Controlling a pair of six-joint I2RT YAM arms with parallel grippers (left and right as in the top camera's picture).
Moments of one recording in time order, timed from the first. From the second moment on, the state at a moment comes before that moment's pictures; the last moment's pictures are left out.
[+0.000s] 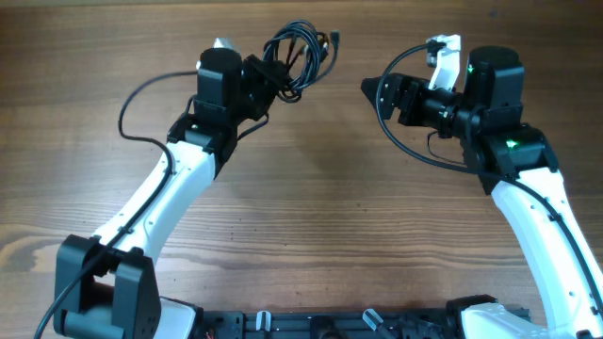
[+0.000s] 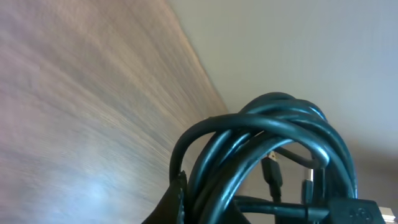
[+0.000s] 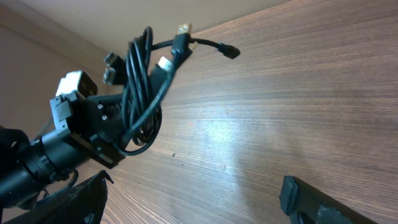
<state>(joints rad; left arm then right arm) -0.31 1.59 1.08 0.04 0.24 -1.30 0.16 1.33 1.15 -0.42 -0.54 0.45</state>
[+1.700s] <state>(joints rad) -0.31 1.59 1.08 0.11 0.63 0.21 0.17 1.42 1.15 -0.28 -0.71 0.22</state>
